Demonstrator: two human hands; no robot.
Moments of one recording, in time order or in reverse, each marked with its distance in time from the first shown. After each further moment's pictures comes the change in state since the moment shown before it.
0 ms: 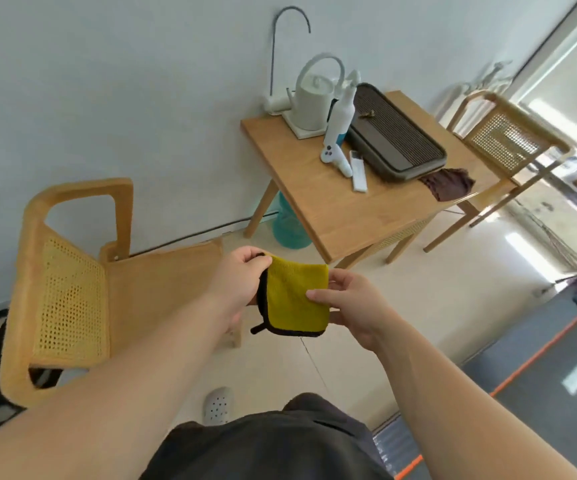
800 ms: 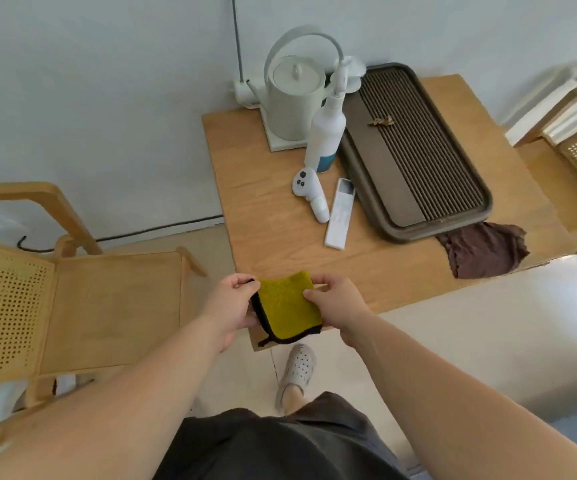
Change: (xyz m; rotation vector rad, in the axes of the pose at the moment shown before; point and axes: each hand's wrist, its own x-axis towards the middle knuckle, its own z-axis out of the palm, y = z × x) left_hand 0.250 0.047 0.202 -0.209 0.263 -0.384; right_hand 0.297 -0.071 -0.212 -0.350 -0.054 0.193
